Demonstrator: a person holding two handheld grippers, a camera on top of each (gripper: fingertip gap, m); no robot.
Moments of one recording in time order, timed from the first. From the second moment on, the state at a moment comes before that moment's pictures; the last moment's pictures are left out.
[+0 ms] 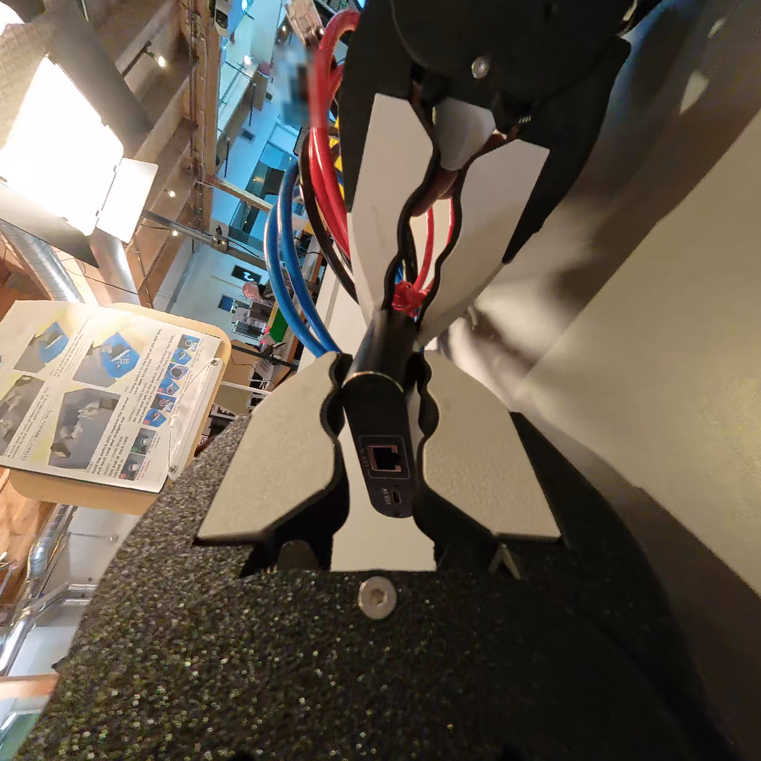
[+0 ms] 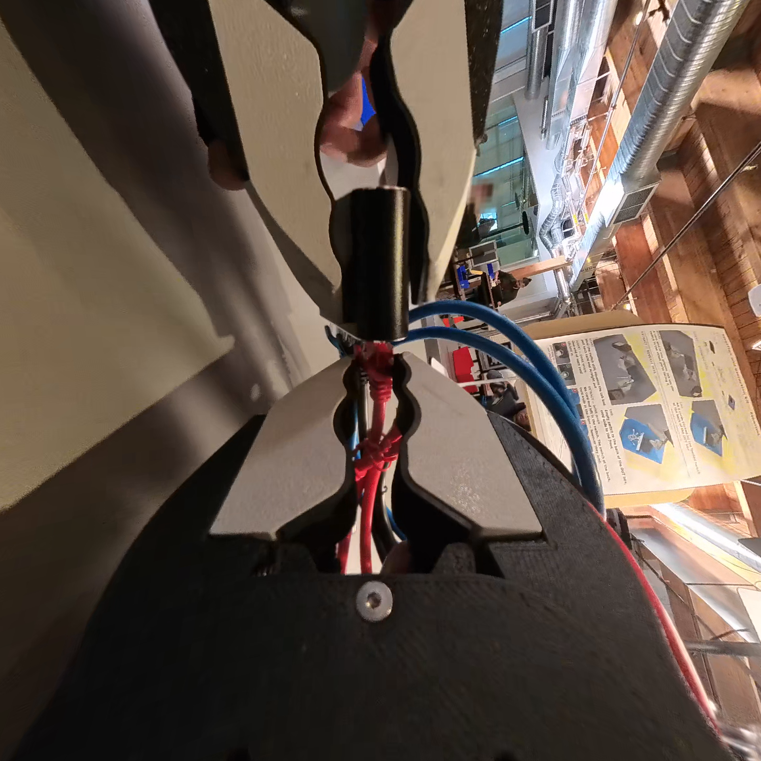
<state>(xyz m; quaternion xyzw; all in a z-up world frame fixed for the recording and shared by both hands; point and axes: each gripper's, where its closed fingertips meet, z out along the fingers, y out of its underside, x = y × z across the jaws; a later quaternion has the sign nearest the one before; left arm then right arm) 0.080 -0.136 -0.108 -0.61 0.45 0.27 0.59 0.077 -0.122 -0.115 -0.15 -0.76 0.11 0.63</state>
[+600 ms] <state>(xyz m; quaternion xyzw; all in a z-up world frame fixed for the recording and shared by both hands) 0.089 -0.142 -0.111 -0.62 0.45 0.16 0.63 0.084 -0.133 -0.115 -0.17 -0.75 0.21 0.60</state>
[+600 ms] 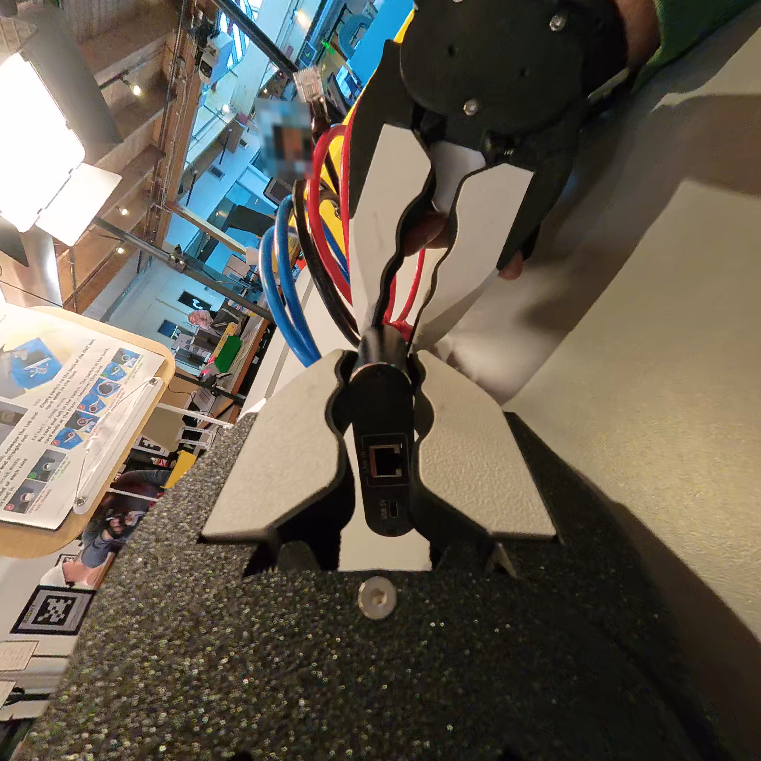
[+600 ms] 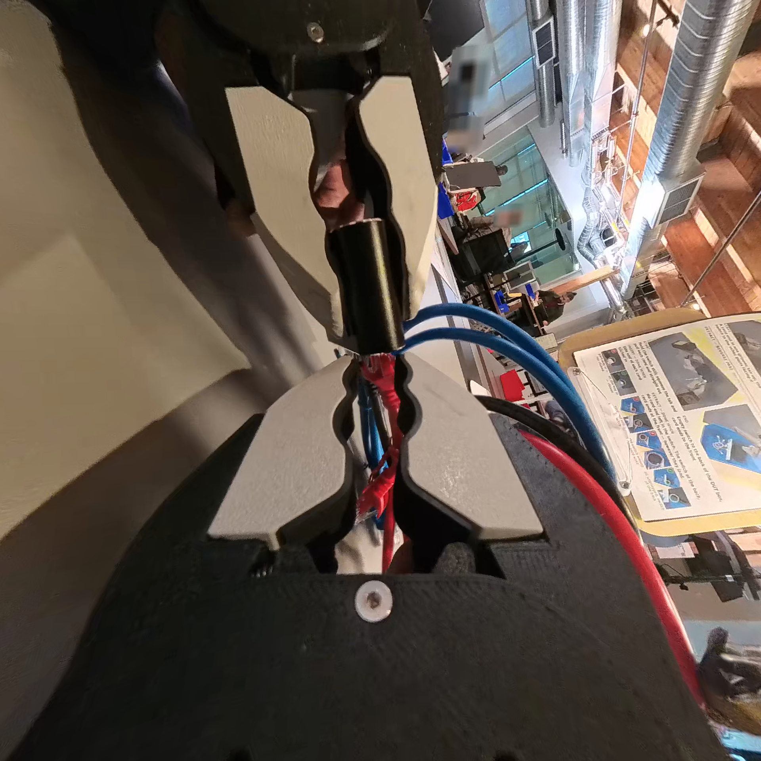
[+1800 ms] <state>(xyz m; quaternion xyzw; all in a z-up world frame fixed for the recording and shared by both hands) 0.073 -0.134 -0.109 -0.61 0.44 0.28 0.60 0.078 -0.124 -0.103 -0.25 -0.72 0.20 0.61</state>
